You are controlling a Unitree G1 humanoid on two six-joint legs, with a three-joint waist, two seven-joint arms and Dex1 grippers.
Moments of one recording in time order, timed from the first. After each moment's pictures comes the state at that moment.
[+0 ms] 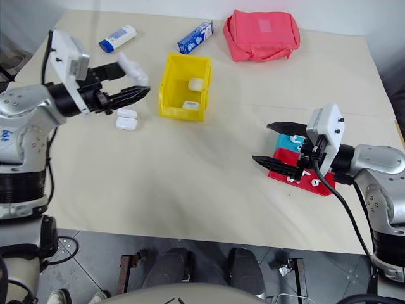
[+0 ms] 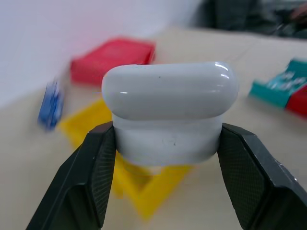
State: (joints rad) left arm -0.79 0.60 0.08 0.06 -0.39 0.42 -0.87; right arm -0.25 -0.84 -0.23 -0.31 0.61 0.48 1.03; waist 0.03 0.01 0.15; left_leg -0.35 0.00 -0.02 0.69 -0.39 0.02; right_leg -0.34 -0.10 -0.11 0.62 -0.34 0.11
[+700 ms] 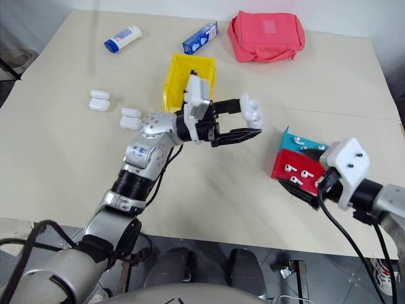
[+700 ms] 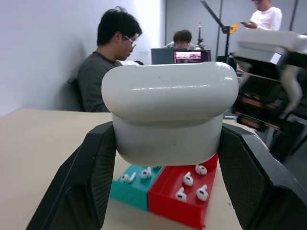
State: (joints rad) left arm -0.90 0.09 -0.16 0.43 -0.34 0.10 -1.01; right arm 0.24 -0.87 -0.53 -0.71 0.59 0.69 0.79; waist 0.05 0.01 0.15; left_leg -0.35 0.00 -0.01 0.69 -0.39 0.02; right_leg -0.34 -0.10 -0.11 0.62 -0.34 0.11
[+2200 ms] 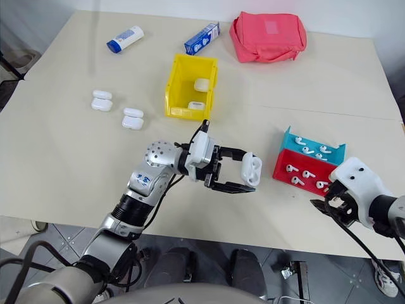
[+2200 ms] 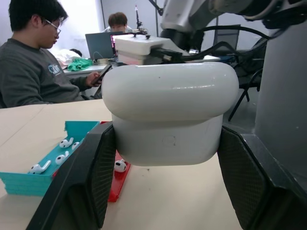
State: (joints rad) left arm -0.61 0.09 -0.30 0.16 -0.30 0.06 -1.21; right arm 0.33 -1.15 -0.51 -0.63 0.46 0.98 0.77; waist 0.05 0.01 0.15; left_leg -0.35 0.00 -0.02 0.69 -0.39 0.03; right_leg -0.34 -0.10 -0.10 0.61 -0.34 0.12
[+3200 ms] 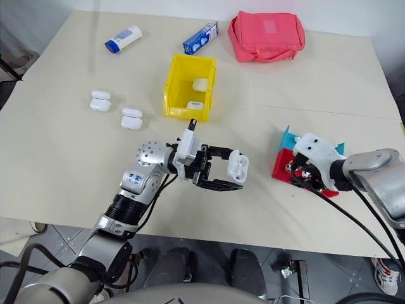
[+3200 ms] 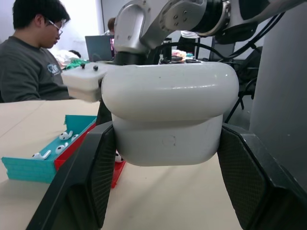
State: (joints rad) left arm -0.61 0.14 -0.24 0.20 -0.35 0.05 -1.29; right arm -0.35 -1.17 0.15 -0.35 0.39 1.11 0.82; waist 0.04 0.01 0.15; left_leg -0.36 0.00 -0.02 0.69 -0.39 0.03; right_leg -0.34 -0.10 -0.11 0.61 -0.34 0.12
